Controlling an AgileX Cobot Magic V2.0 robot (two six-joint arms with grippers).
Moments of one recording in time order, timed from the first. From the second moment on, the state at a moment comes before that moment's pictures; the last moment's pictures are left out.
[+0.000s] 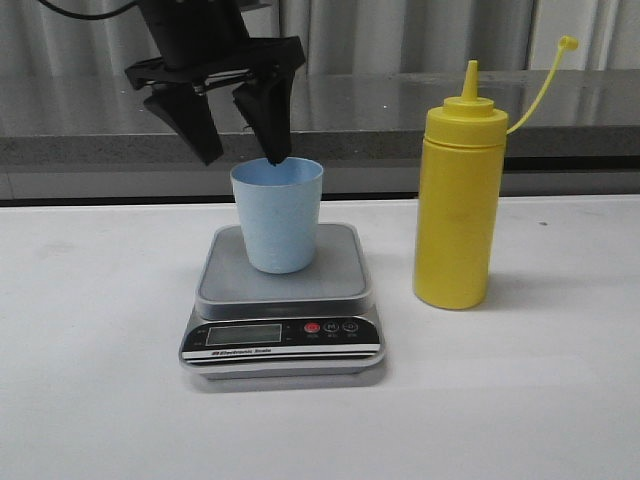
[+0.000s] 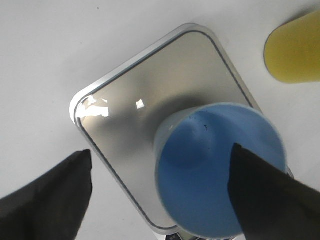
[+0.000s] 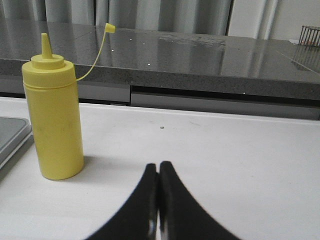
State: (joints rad) left arm -0.44 2.02 -1.87 -0.18 1.14 0.10; right arm 0.06 -0.01 0.03 -0.04 0.09 0.03
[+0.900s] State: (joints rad) left arm -0.08 1.26 -1.21 -0.17 0.75 0.11; right arm 0.06 -0.01 0.03 -0.04 0.09 0.03
